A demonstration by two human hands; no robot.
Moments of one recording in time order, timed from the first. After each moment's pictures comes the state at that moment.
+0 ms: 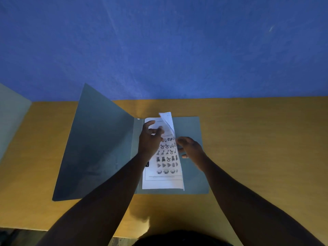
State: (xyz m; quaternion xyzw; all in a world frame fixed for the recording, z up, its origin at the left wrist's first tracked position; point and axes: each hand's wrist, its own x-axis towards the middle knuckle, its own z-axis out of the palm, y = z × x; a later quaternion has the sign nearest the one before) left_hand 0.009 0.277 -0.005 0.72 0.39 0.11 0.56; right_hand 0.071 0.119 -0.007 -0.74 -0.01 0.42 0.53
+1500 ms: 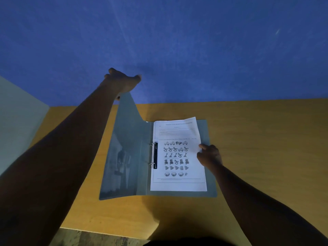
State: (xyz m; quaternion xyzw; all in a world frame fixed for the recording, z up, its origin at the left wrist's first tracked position) left_hand 0.078 0.396 0.199 0.83 0.49 -0.04 0.25; right_hand 0.081 0.093 -0.040 -0.90 -0.02 0.32 0.29
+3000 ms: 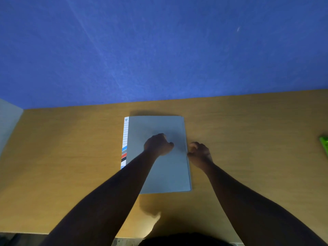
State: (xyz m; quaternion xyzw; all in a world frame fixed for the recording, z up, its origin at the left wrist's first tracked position) left_hand 0.051 0.205 0.023 0.91 0.27 -0.24 0.19; right_hand 0.095 0.033 -0.036 -0.89 -0.06 0.33 0.30
